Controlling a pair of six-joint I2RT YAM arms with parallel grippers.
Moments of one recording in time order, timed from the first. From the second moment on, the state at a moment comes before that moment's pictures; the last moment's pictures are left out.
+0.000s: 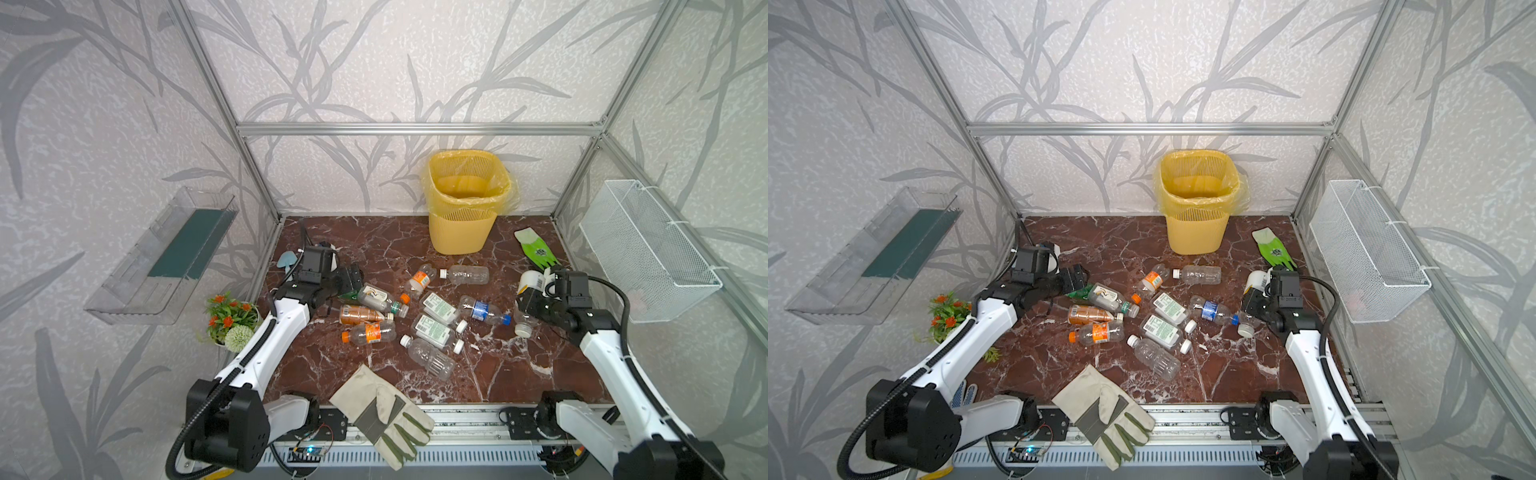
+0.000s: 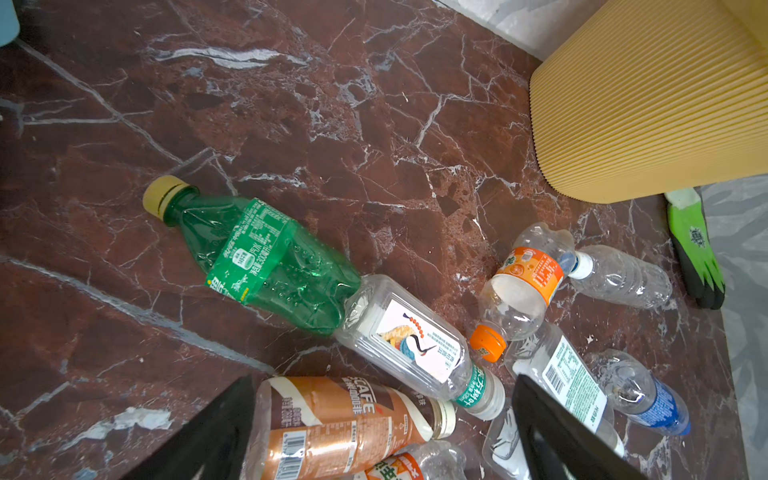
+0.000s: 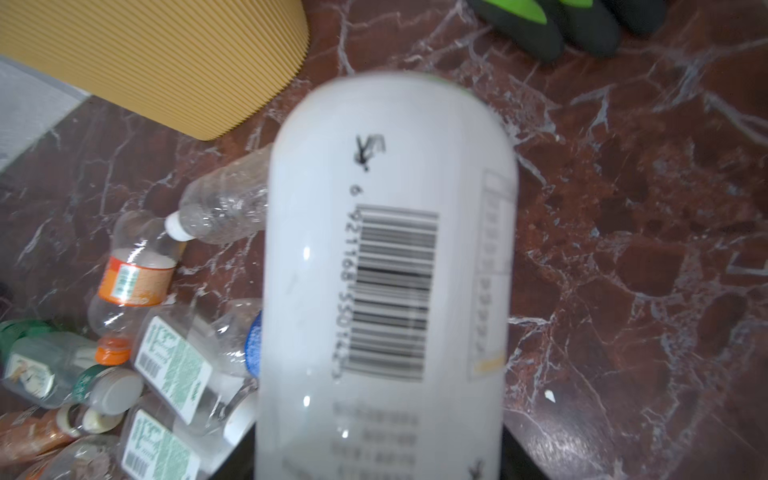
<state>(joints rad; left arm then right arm) -0.16 1.21 0.90 -0.48 0.13 -0.50 0.01 0.97 0.84 -0.69 -0.14 0.42</state>
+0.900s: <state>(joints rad) -0.21 0.93 0.61 -0.54 0.09 -0.79 0.15 1.12 1.48 -0.63 -0.01 0.25</state>
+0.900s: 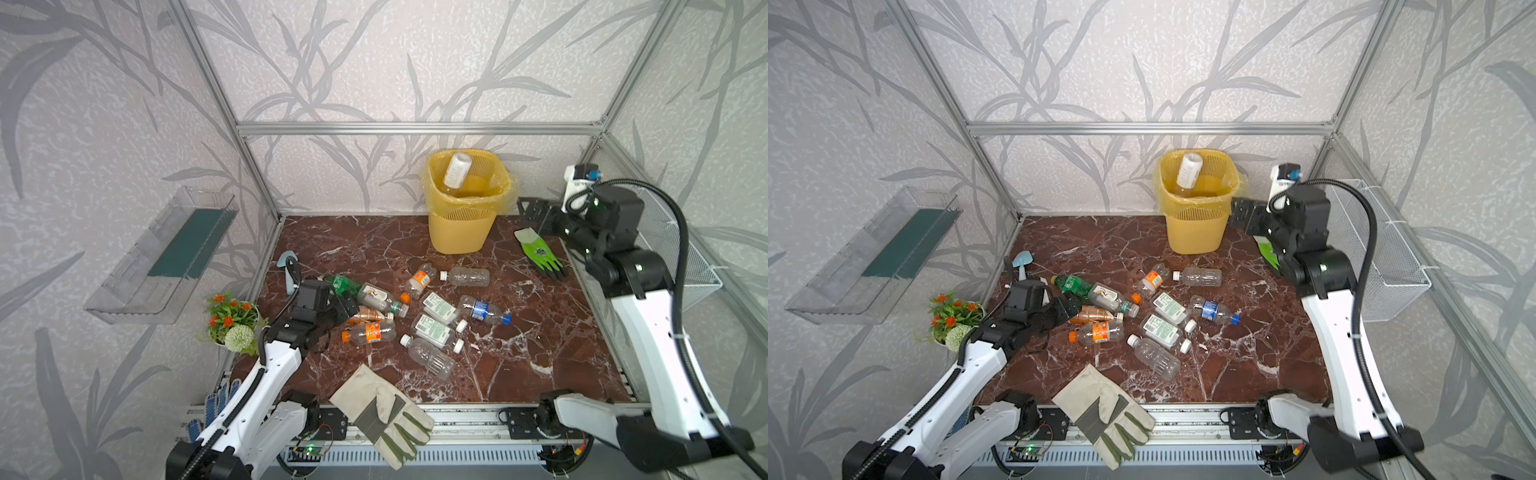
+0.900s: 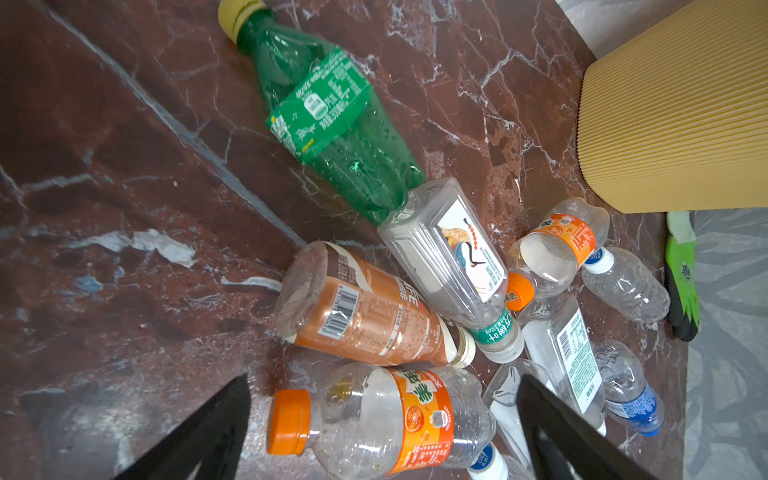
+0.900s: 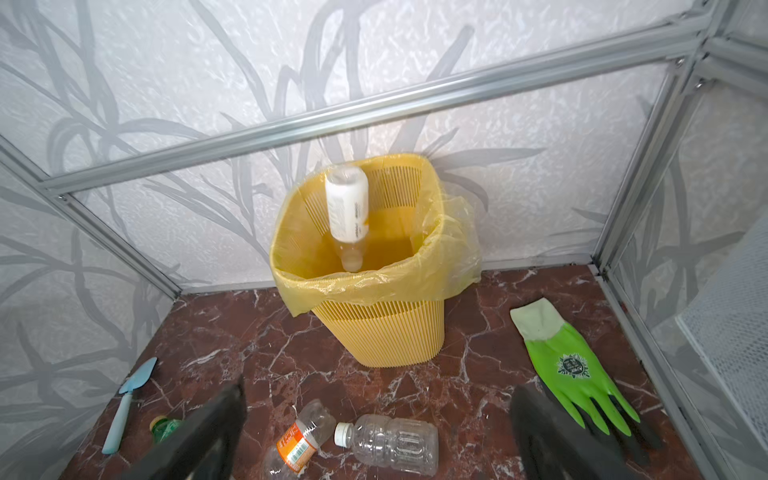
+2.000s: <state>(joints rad) -0.65 1.11 0.55 -0.49 -0.02 -1.66 0.08 1.07 0.94 -0.45 -0.04 0.35</state>
